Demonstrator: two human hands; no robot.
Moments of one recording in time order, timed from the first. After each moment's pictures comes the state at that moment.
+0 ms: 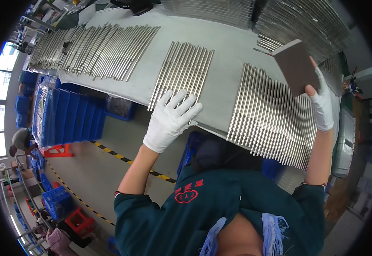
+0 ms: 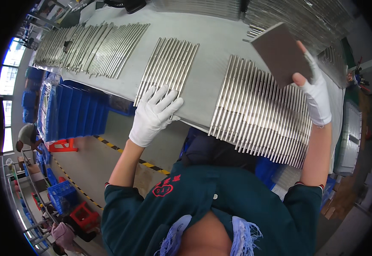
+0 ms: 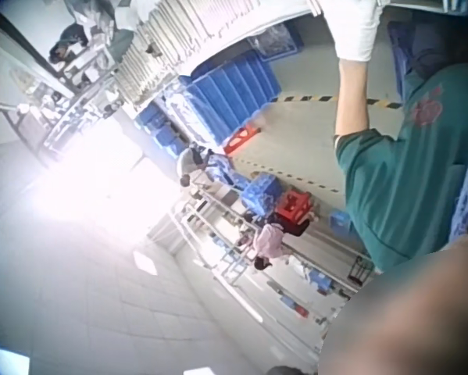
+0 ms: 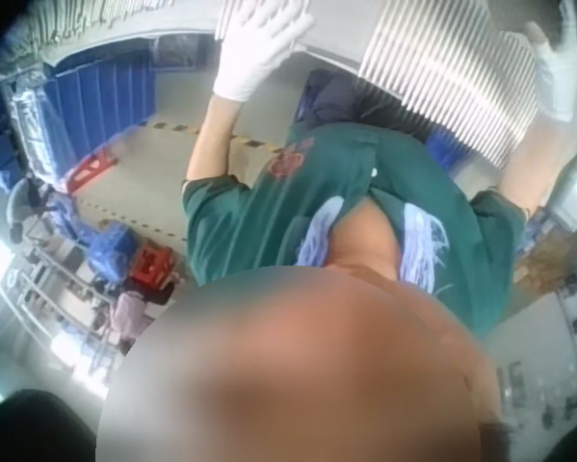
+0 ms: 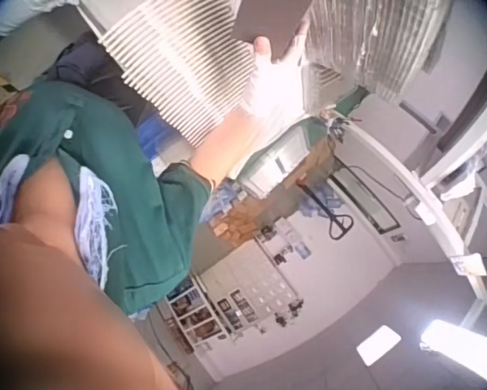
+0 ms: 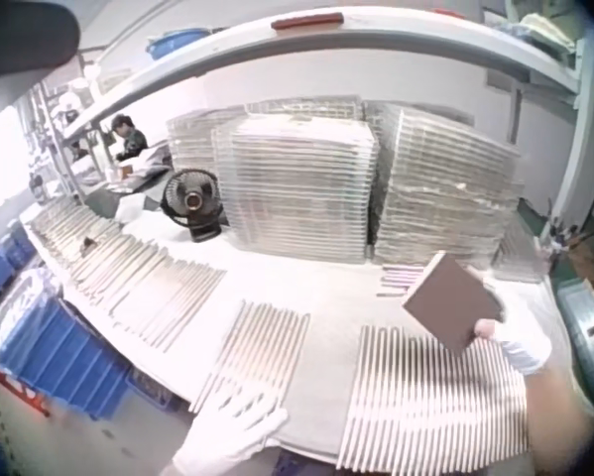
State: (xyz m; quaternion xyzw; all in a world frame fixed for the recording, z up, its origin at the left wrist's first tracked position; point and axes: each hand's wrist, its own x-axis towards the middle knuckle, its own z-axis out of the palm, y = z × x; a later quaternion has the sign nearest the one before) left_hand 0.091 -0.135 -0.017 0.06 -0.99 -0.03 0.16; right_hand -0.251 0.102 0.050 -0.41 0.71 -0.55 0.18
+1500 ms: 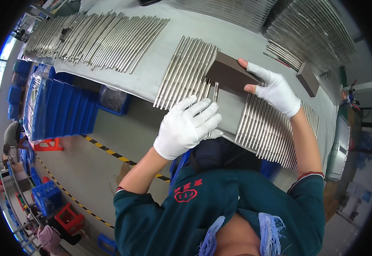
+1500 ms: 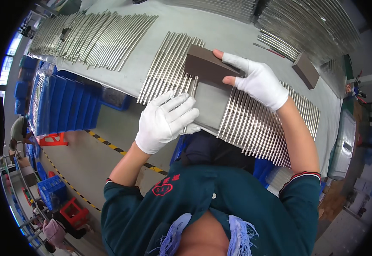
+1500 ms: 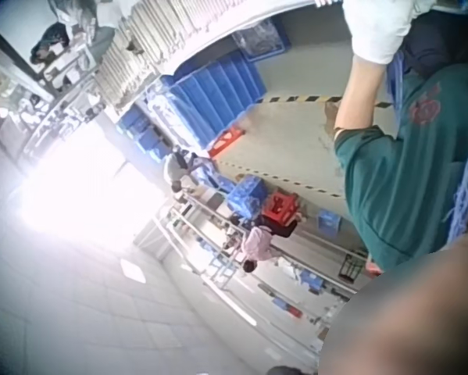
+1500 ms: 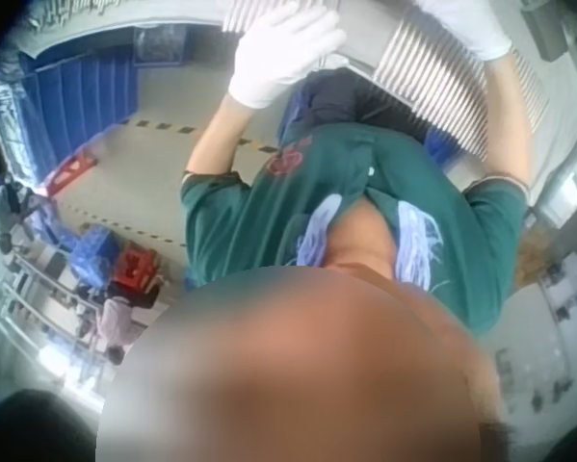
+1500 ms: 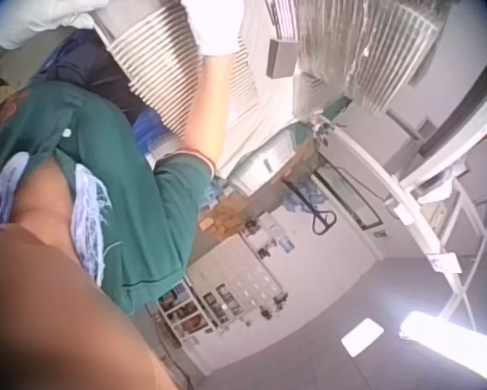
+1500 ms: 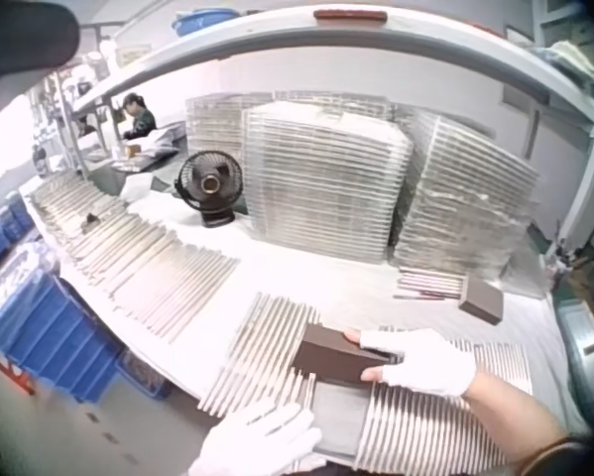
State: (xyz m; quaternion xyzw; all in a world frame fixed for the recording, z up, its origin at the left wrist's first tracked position) left_hand 0.081 -0.115 0.004 0.02 -0.95 -0.11 0.29; right_hand -0.173 -0.009 0.035 -0.53 0.67 -0.40 0.33
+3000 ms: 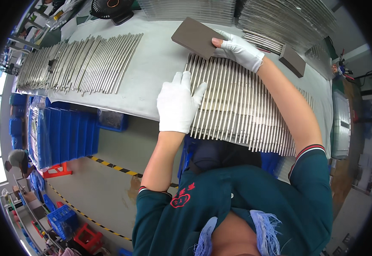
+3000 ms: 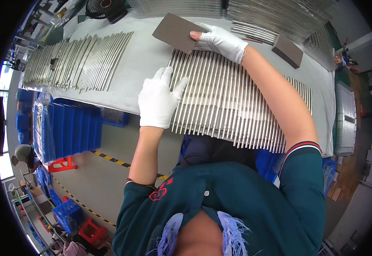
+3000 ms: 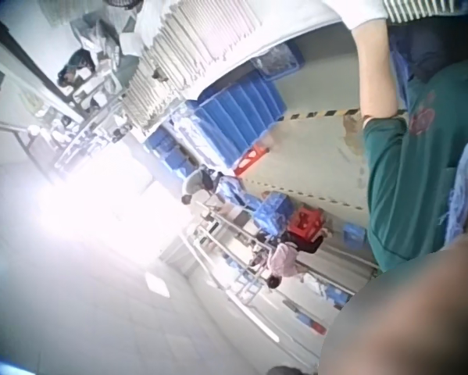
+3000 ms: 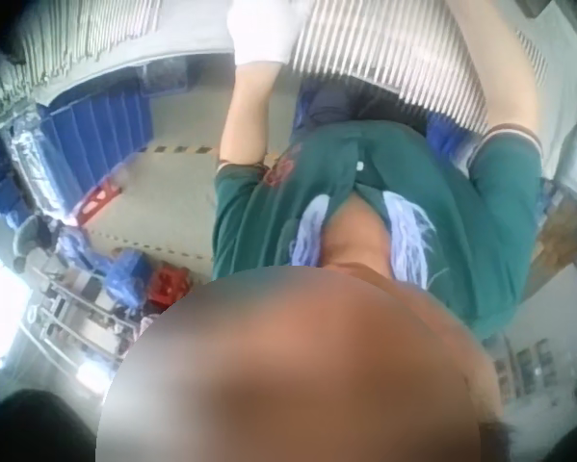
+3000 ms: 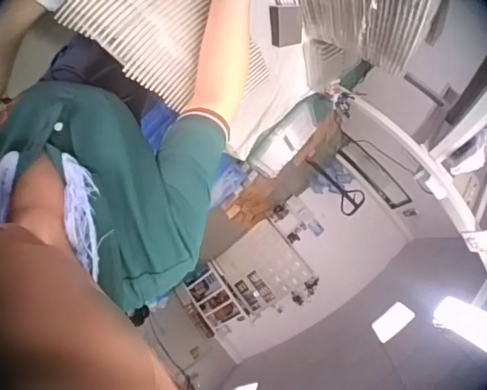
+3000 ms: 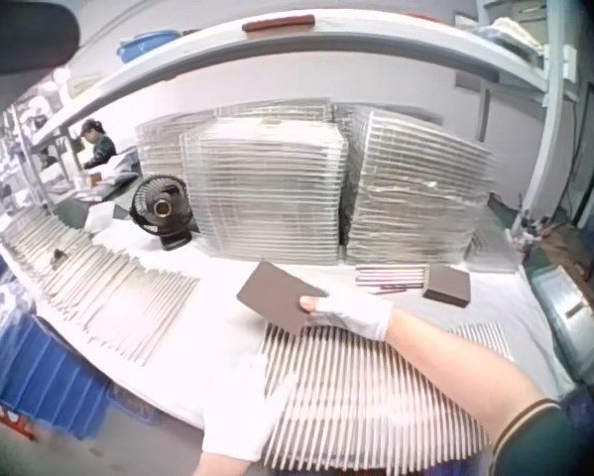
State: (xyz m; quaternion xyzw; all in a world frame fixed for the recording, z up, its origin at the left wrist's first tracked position) left_hand 0.013 -0.128 -0.014 0.30 -0.93 -0.07 0.22; right_hand -0.231 -0.084 -0.002 -0.40 0.52 -0.55 0.52
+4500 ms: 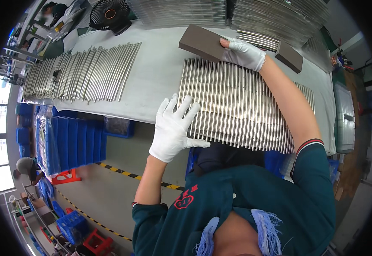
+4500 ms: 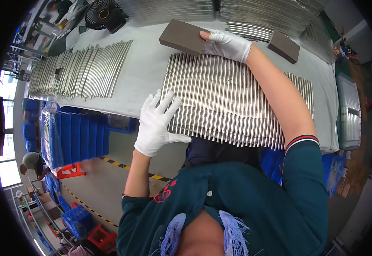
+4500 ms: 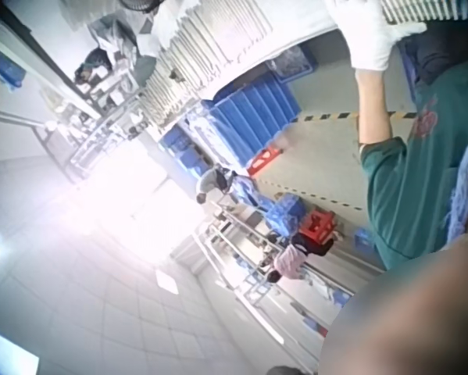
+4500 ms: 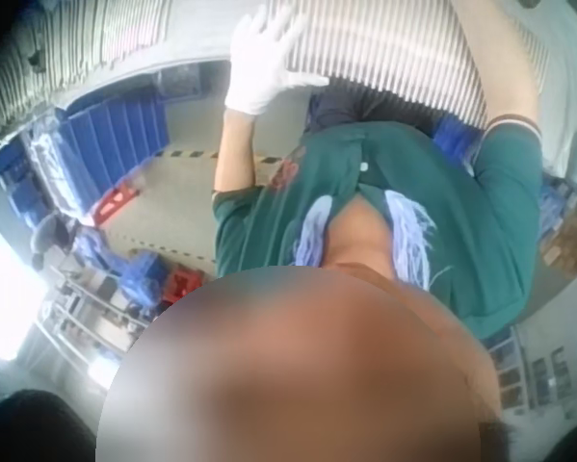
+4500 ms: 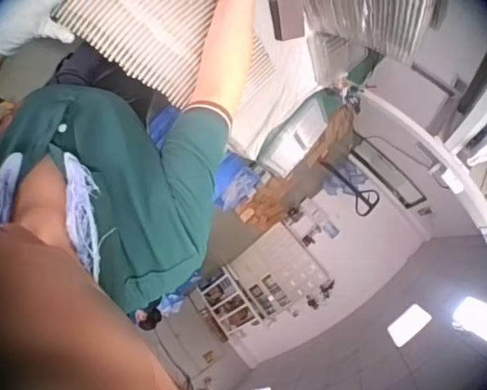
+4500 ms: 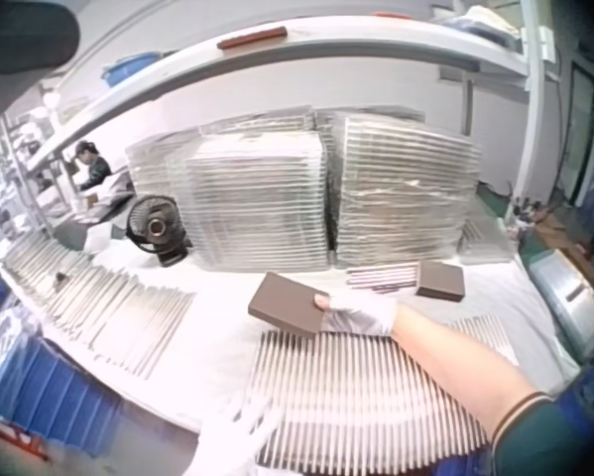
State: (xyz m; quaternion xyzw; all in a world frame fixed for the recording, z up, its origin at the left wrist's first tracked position) left_hand 0.073 -0.125 -0.007 0.07 -0.98 -0.11 0.15; right_hand -0.257 -0.065 -0.014 -0.38 0.39 -0.57 0.61
